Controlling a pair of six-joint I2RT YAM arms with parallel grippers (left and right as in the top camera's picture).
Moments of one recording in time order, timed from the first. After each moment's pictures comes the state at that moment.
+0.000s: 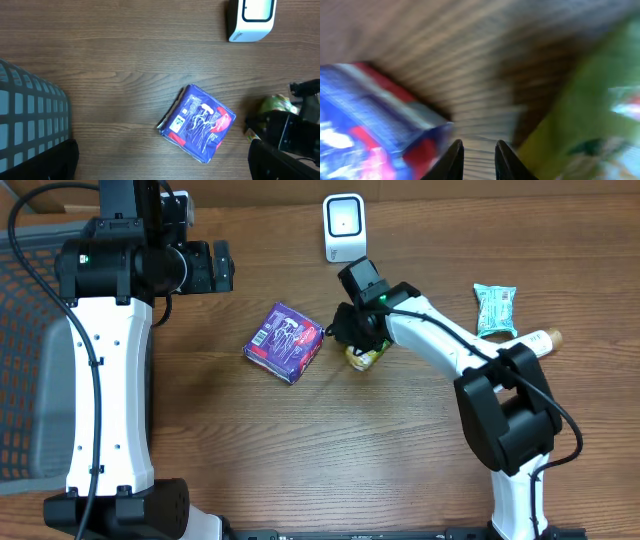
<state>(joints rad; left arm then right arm) 0.01 1.69 1.98 -1.29 0.06 -0.07 0.53 2.13 1.58 -0.65 -0.19 0.85</state>
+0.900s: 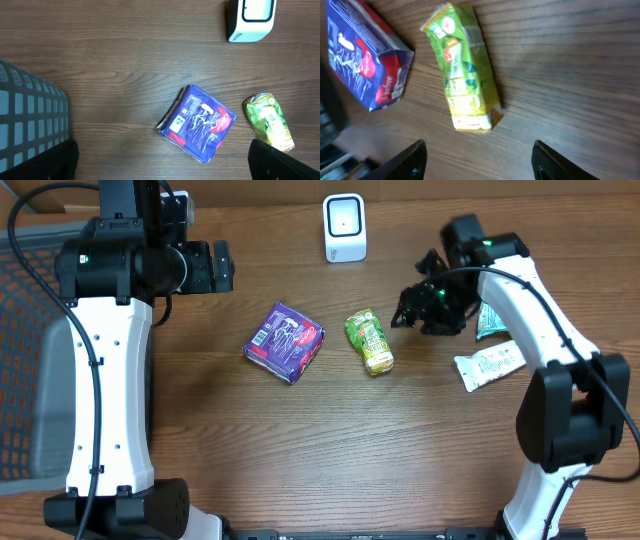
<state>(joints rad) 0.01 1.69 1.98 -1.29 0.06 -0.07 0.18 2.03 1.69 -1.15 -0.50 0.18</state>
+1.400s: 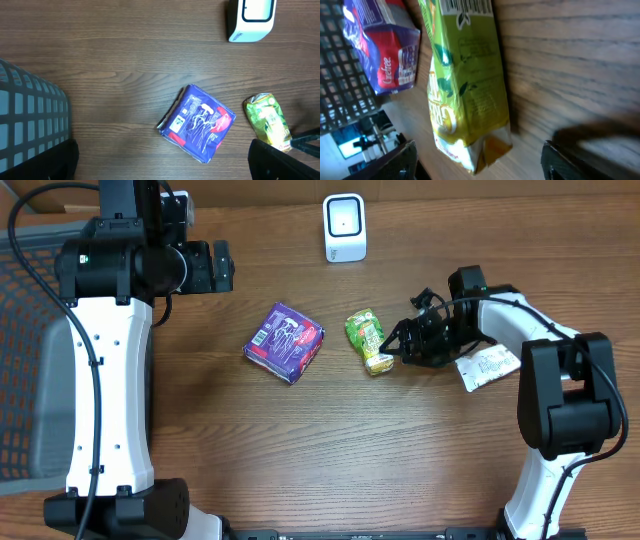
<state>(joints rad) 0.01 1.69 1.98 -1.29 0.06 -0.07 0.13 2.09 1.32 -0.74 -0.86 0.09</state>
